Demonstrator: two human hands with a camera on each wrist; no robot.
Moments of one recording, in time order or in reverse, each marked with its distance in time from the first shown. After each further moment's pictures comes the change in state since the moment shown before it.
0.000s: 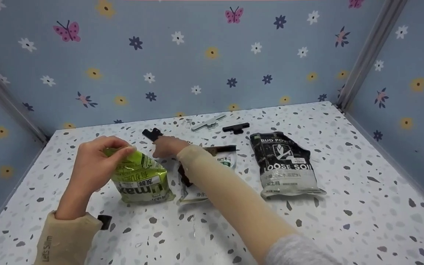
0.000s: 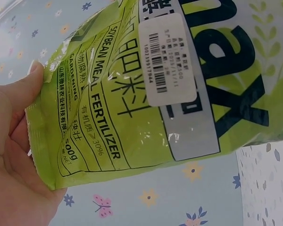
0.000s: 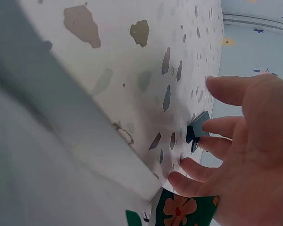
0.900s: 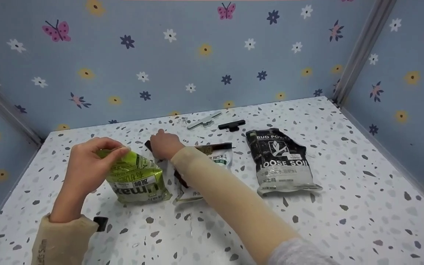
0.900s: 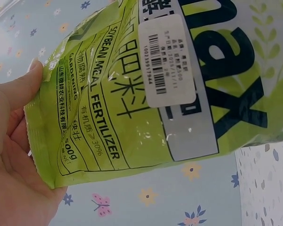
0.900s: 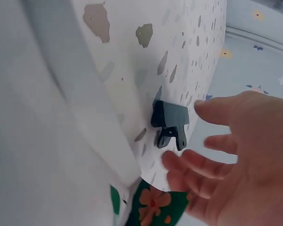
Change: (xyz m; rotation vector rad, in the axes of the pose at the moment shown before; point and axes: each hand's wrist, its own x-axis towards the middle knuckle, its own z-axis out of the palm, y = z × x) left_hand -0.001 0.000 0.004 -0.020 0.021 0.019; right_hand -0.022 -0.003 0.002 -0.317 0.164 -0.038
